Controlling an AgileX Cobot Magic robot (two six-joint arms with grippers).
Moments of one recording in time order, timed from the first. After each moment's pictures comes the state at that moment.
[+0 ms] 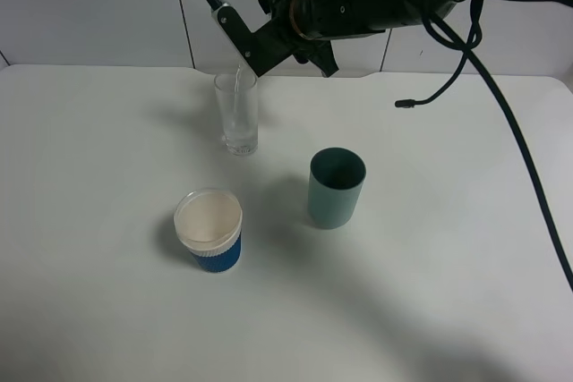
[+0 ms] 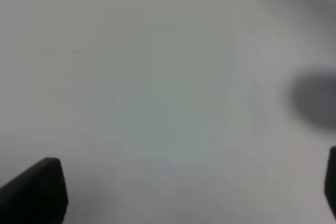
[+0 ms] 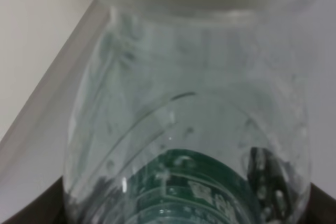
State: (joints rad) left arm 0.13 0.13 -0.52 -0.12 1.06 0.20; right arm 0.66 2.06 -1.51 -1.36 0.33 -0.56
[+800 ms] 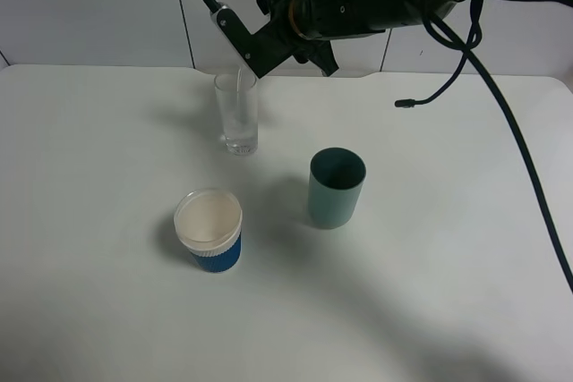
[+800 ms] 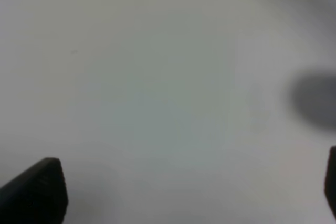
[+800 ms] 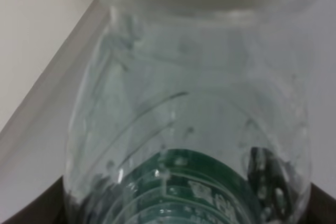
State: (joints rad) left arm 0.13 0.13 -0.52 -0.12 1.06 0.20; right arm 0.66 2.06 -1.51 -1.36 0.32 -0.59
